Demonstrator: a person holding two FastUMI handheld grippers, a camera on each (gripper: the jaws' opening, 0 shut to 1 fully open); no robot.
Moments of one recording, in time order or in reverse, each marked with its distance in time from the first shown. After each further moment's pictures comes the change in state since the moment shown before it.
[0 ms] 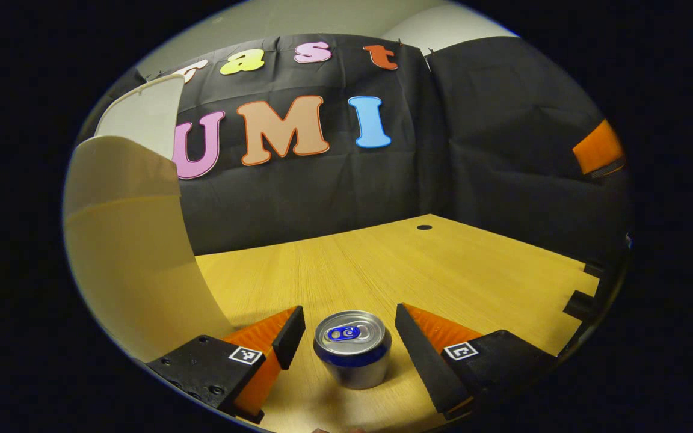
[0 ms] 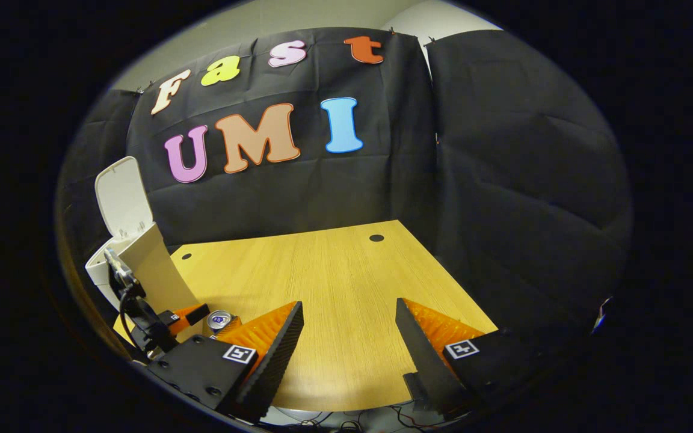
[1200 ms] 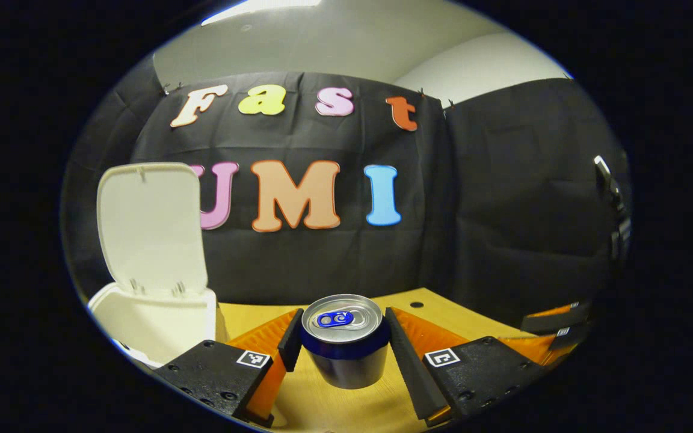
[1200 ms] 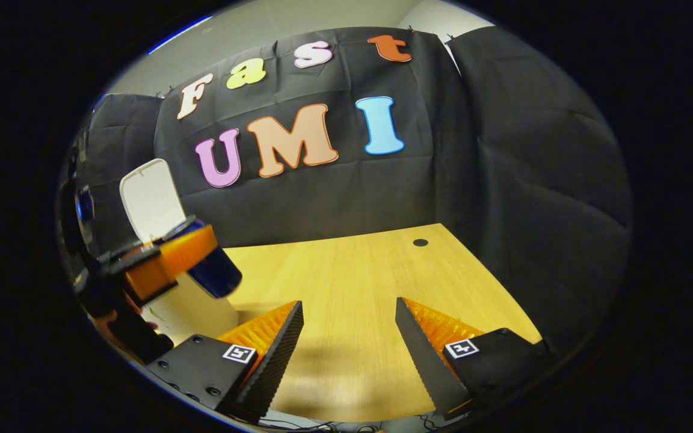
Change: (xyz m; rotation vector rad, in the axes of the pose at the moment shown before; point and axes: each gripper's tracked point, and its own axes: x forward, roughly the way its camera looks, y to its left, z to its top) left arm -0.058 0.060 0.229 -0.120 -0.292 0.041; right arm 0.026 0.075 0.011 -0.041 -0.012 0.218
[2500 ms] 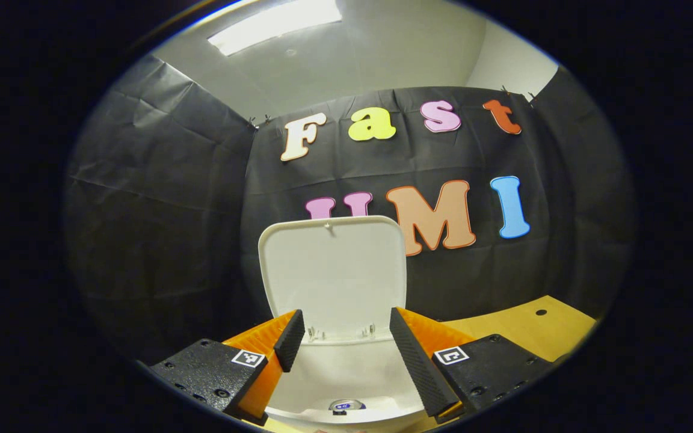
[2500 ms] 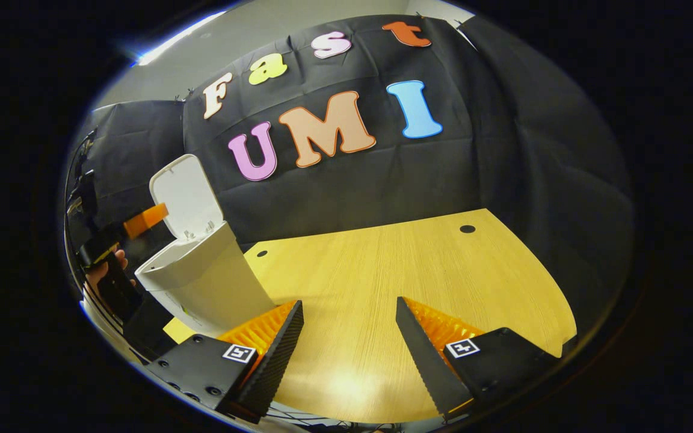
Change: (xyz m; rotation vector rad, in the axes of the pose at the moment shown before) left arm -0.054 0.187 0.045 0.153 -0.071 0.507; right arm 0.028 0.025 -0.013 0.013 0.059 0.174
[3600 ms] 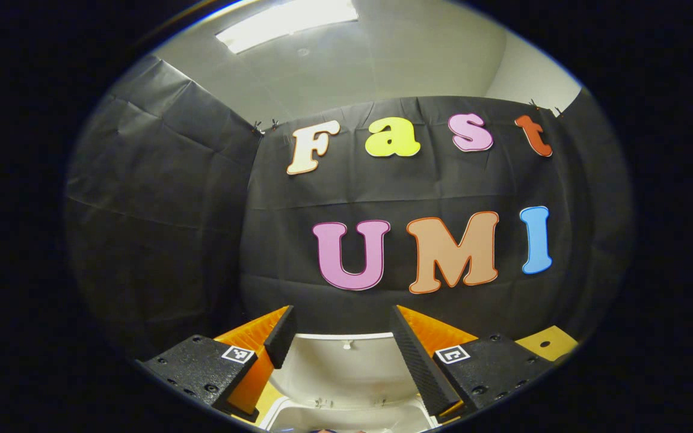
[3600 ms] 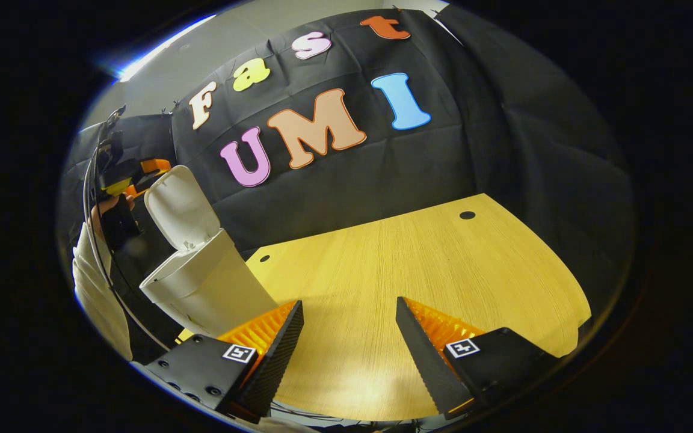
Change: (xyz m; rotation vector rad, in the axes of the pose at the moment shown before) left arm 0.100 0.031 0.072 -0.058 -0.024 0.050; right arm 0.005 0.004 -0.006 0.091 0.014 0.033
